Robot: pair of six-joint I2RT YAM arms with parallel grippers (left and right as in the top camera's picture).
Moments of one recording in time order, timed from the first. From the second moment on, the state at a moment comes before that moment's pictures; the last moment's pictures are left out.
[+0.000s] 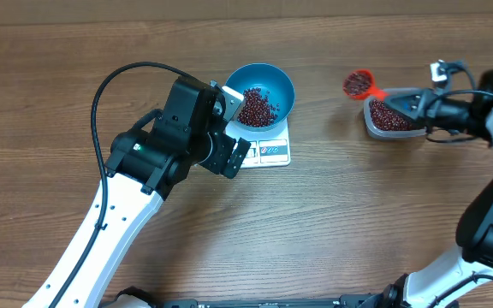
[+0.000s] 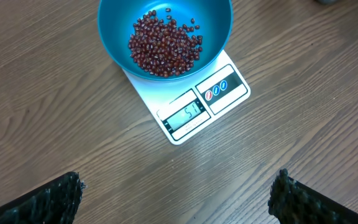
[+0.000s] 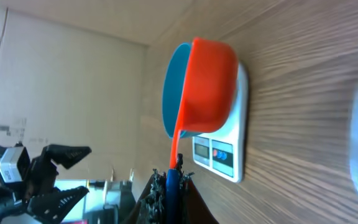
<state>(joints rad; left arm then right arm) -0.47 1.37 1.38 -0.97 0.04 0.06 -0.40 1.89 1.45 -1.04 -1.26 -0.23</state>
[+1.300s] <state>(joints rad) -0.47 1.37 1.38 -0.97 0.04 0.06 0.13 1.79 1.46 -0.59 -0.87 0.24</state>
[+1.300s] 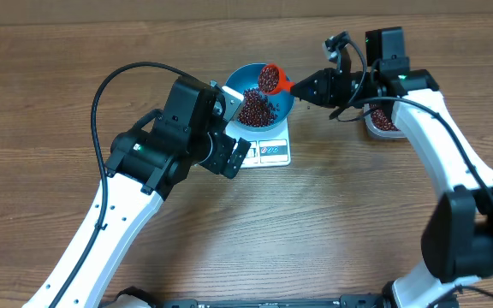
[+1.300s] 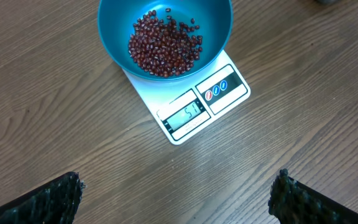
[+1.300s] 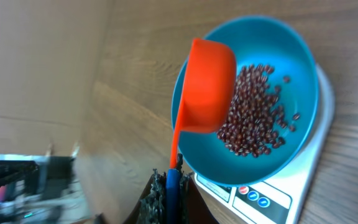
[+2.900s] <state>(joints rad) -0.47 1.37 1.38 -0.97 0.04 0.06 0.34 1.66 1.46 -0.72 -0.34 0.06</state>
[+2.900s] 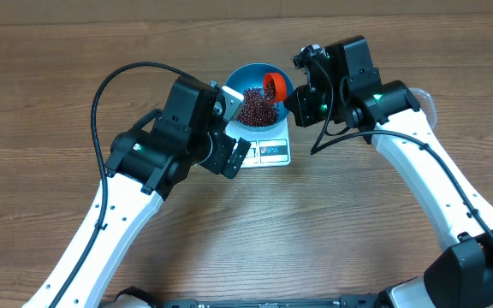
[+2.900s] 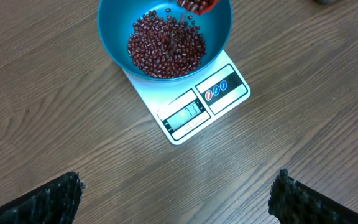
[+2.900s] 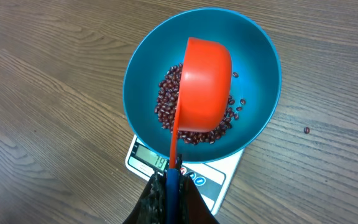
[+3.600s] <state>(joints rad) -0.47 1.37 1.38 -0.97 0.04 0.06 0.38 1.66 1.46 -0.72 -0.27 0.05</state>
